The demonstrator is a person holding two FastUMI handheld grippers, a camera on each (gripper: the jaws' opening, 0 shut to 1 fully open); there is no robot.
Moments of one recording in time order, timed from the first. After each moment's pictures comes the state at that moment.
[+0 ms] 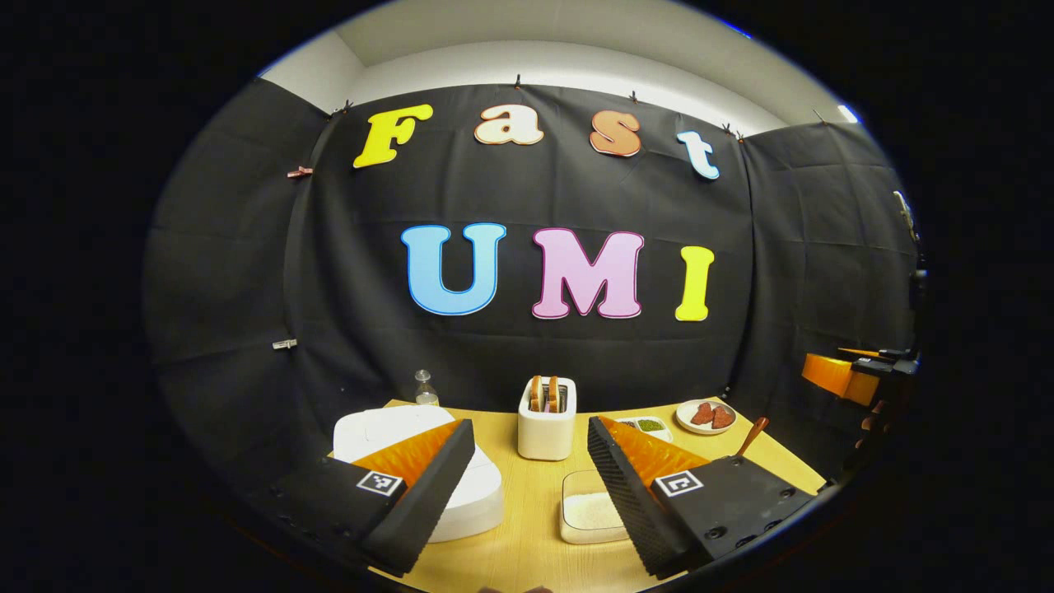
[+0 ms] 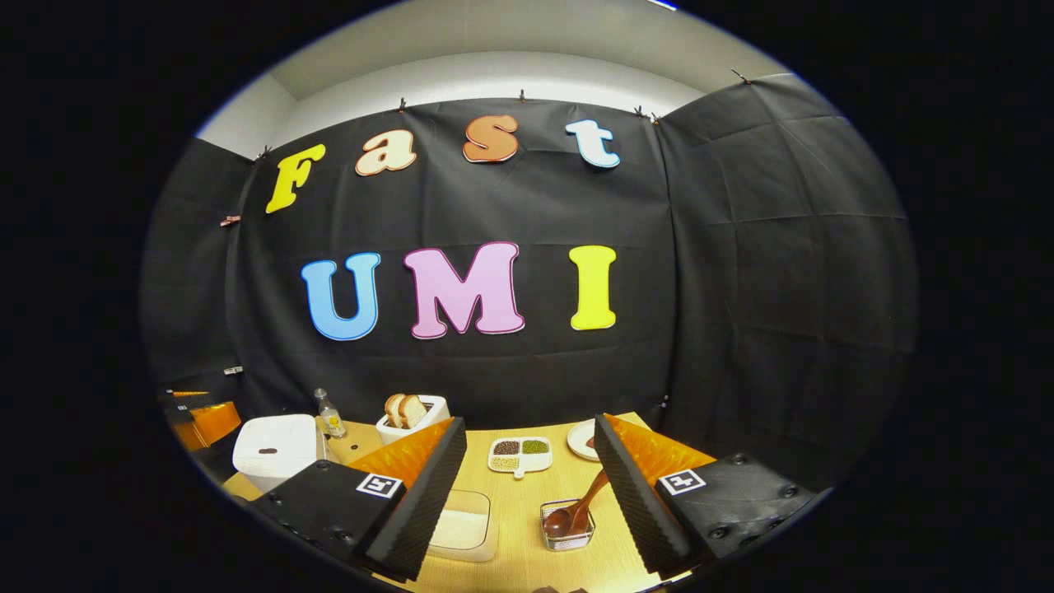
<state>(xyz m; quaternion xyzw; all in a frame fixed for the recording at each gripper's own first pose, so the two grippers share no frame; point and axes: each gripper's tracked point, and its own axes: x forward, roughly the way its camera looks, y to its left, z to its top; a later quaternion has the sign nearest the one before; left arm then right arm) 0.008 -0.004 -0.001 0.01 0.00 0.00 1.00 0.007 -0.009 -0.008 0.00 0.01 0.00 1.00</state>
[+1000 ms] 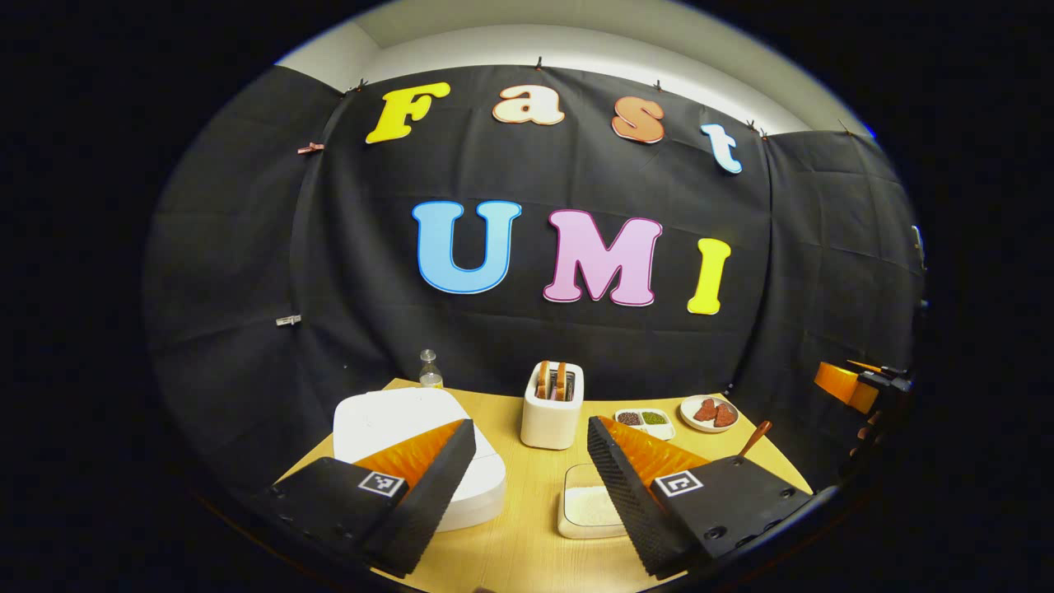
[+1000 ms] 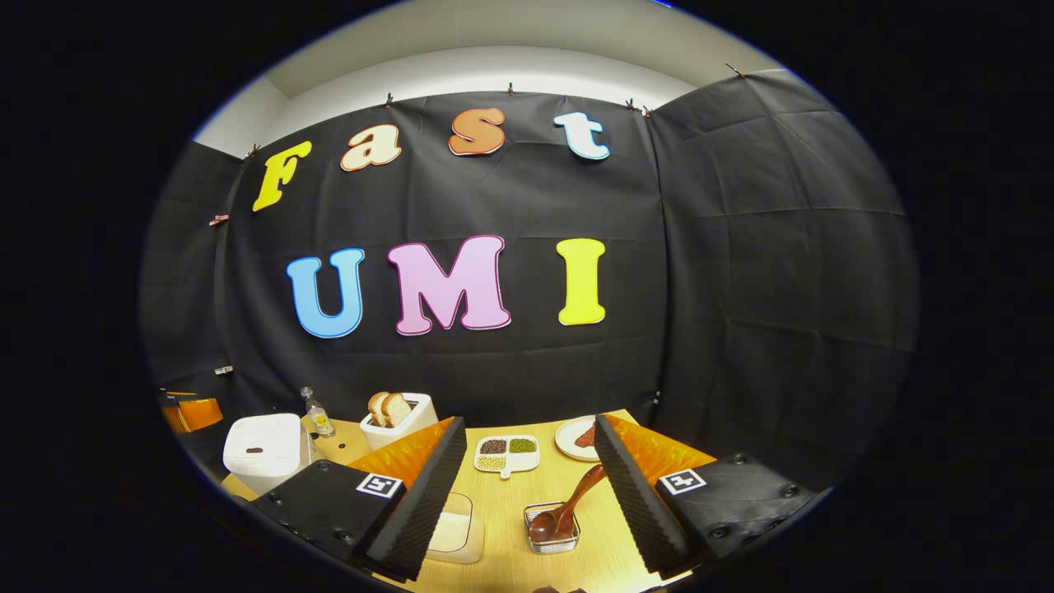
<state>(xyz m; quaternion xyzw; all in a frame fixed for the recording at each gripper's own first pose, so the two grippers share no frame) 0.025 0.017 -0.004 -0.03 0.05 0.02 1.00 0.030 -0.034 -0.011 0.00 0.02 -0.01 1.00</state>
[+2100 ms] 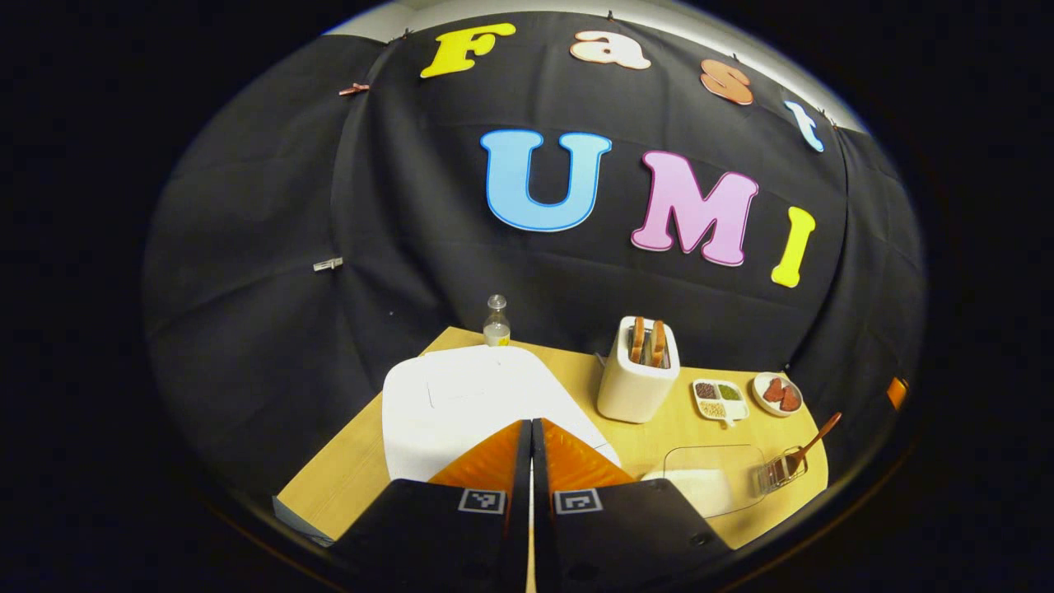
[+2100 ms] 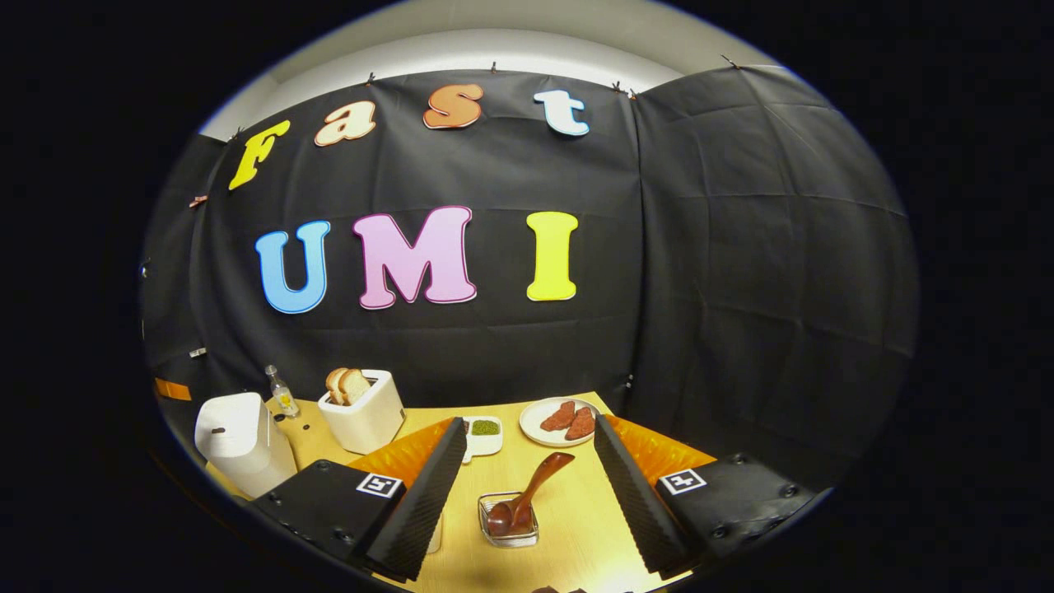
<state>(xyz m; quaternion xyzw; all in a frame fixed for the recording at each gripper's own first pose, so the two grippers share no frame) 0.100 0.147 -0.078 -0.06 0.16 0.09 0.98 0.044 -0.088 -0.049 -0.01 0.07 -0.06 1.00</state>
